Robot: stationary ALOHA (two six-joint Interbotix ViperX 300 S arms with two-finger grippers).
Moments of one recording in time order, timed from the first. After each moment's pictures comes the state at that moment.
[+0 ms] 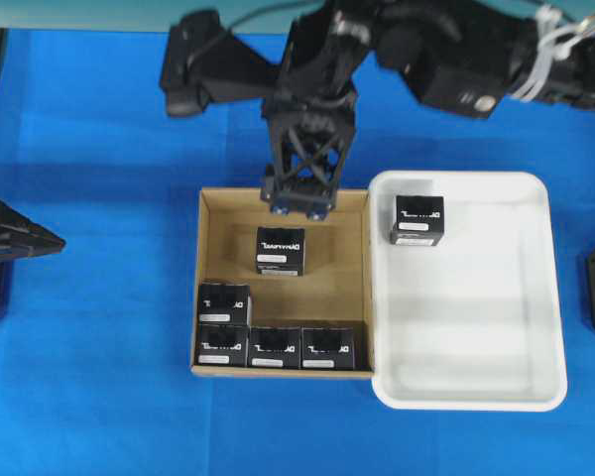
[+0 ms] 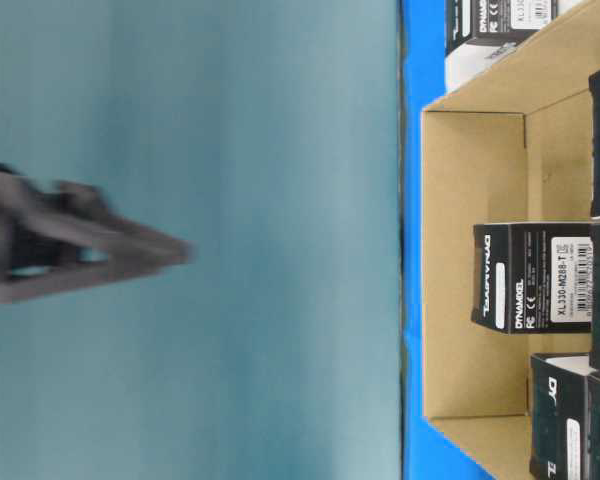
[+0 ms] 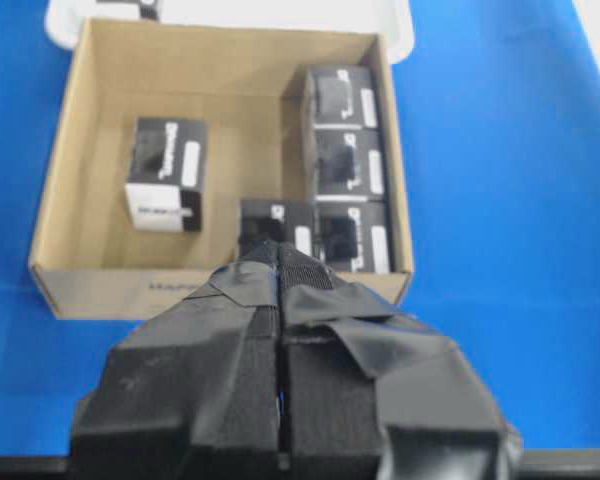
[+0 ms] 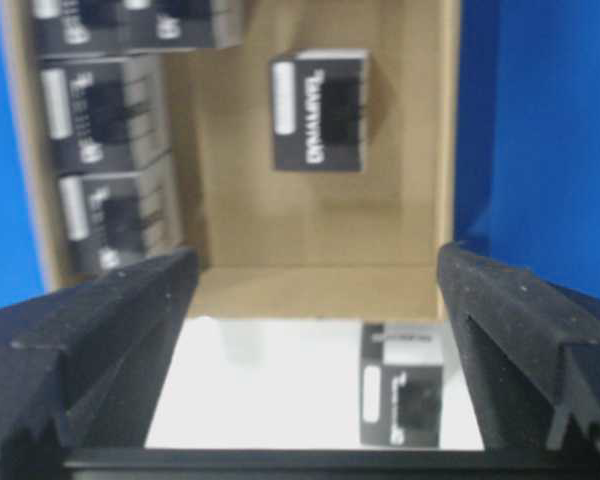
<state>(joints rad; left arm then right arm) -0.06 -1.10 1.00 0.01 0.47 -0.09 -0.20 0.28 -0.35 0.18 1.41 -0.15</state>
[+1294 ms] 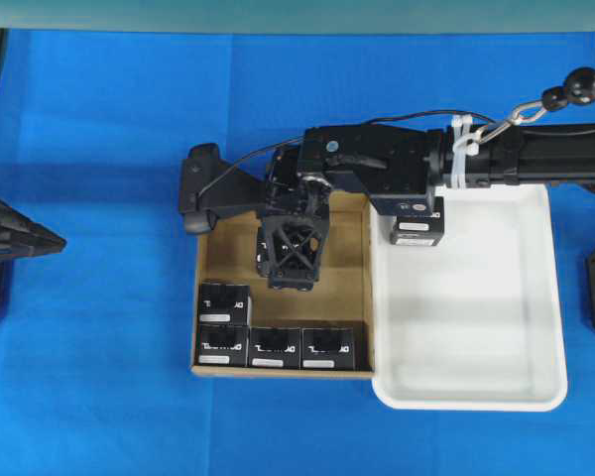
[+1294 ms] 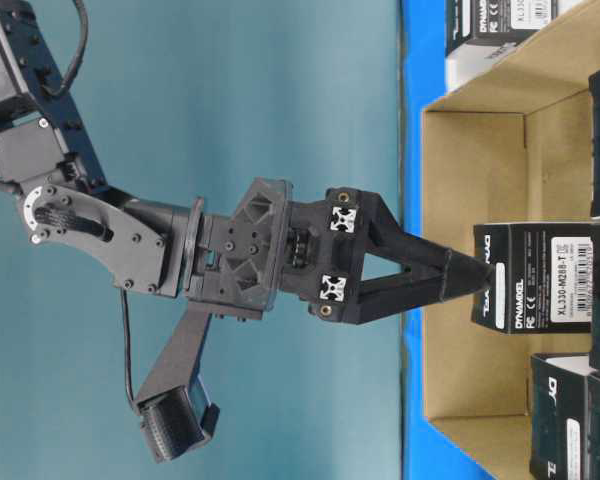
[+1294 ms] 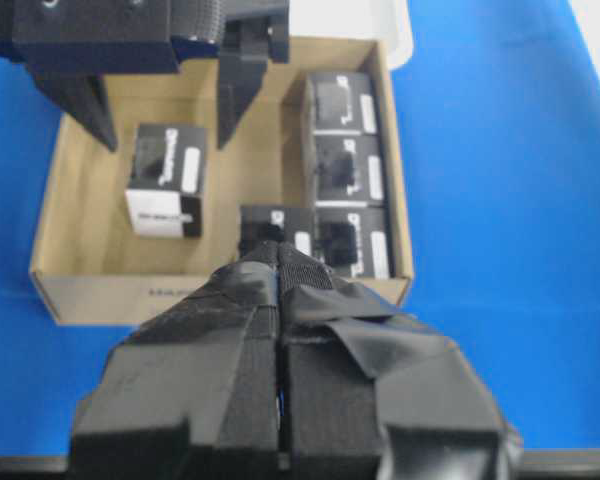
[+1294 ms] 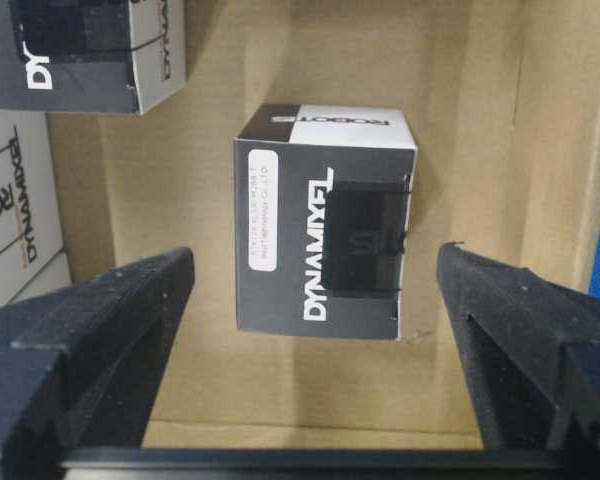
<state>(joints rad) -0.06 -1.10 1.00 0.02 0.46 -0.09 -0.12 0.39 -0.03 0.13 1.00 -0.19</state>
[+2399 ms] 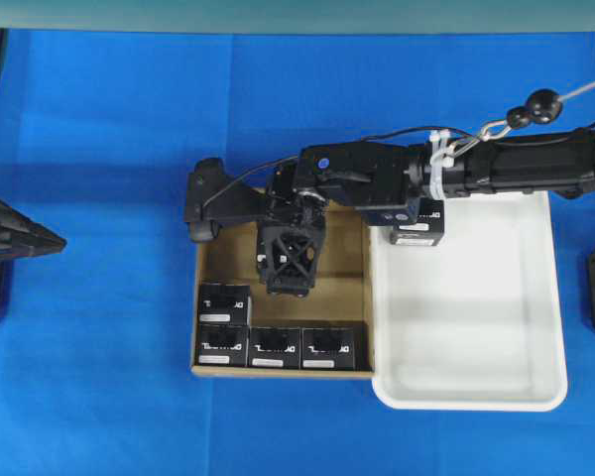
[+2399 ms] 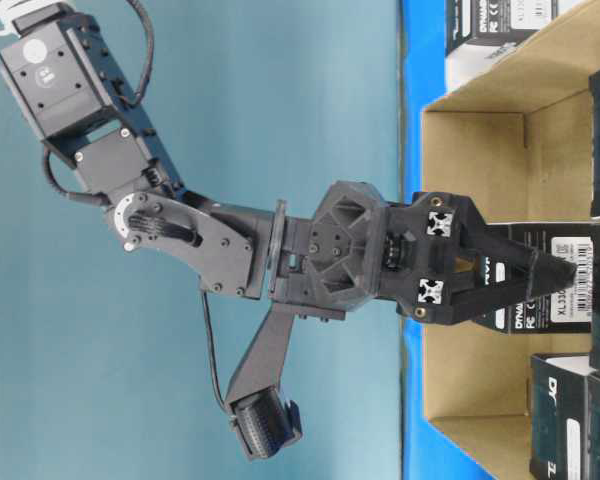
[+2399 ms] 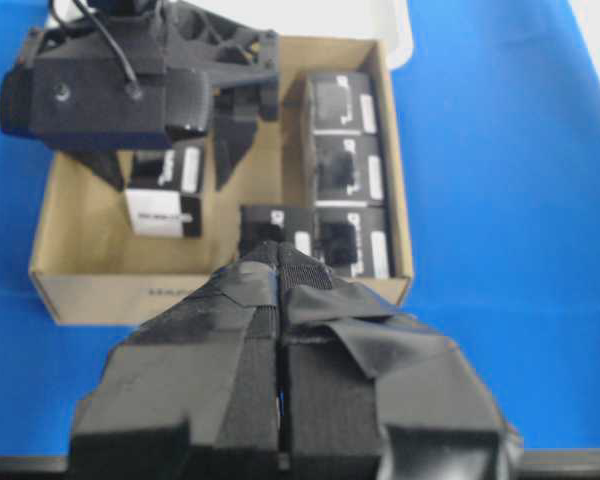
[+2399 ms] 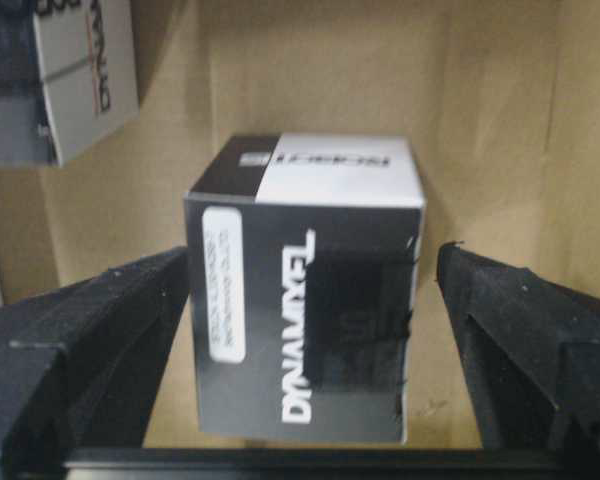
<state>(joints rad) -0.06 -1.10 1.00 0.02 0.46 -0.09 -0.13 0.46 0.02 0.15 0.88 -0.19</state>
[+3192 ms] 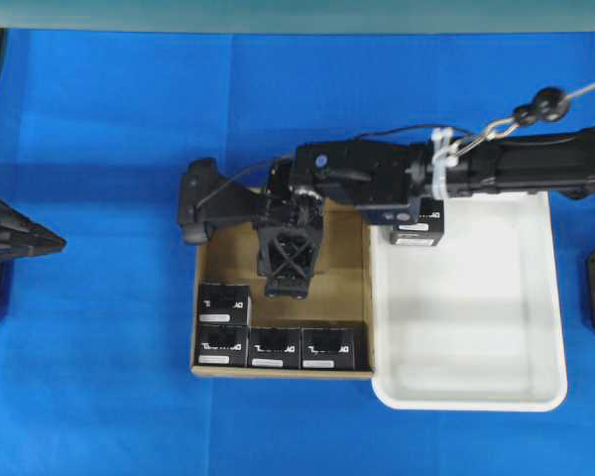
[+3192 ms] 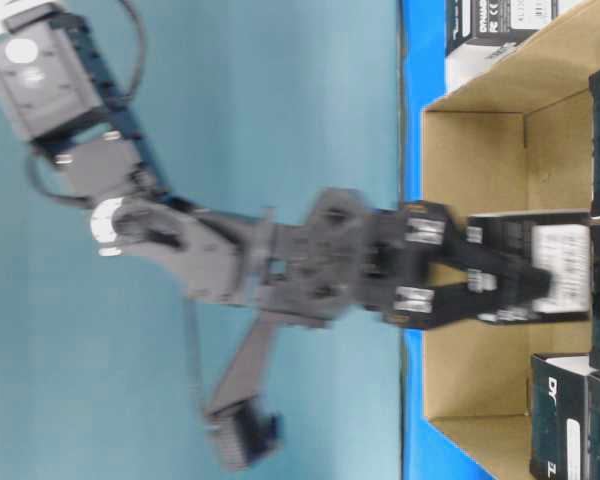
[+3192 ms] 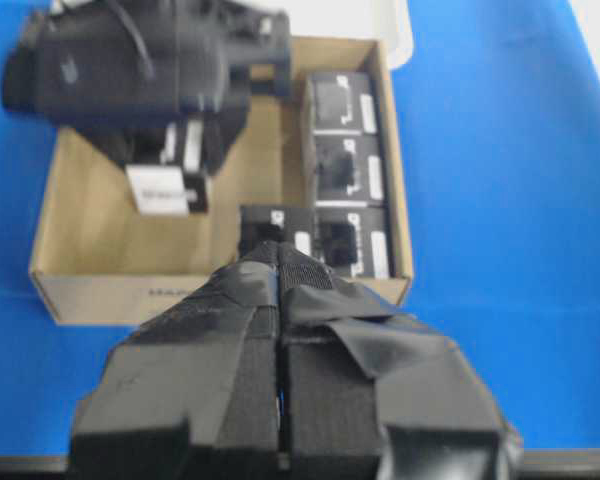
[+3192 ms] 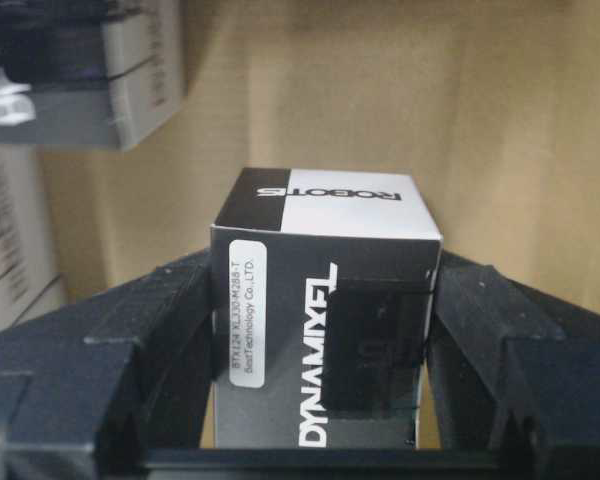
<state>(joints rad) -0.06 -1.09 1.00 0.02 0.46 -0.09 -0.12 0.41 -0.05 0.15 0.99 -0.19</state>
